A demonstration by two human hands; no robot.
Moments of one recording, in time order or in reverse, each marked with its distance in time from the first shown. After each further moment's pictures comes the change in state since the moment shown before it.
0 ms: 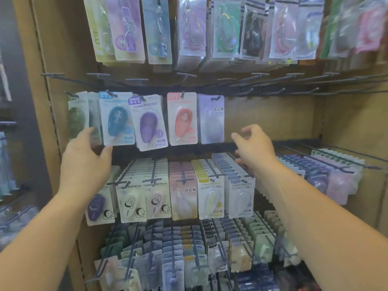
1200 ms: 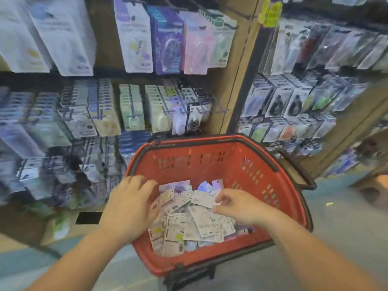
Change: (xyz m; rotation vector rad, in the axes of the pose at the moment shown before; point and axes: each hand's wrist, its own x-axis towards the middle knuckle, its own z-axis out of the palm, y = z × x) left_hand -0.508 0.156 0.200 0.341 -1.029 0.419; right_hand -0.228 0.371 -0.373 -0.627 -0.969 0.513
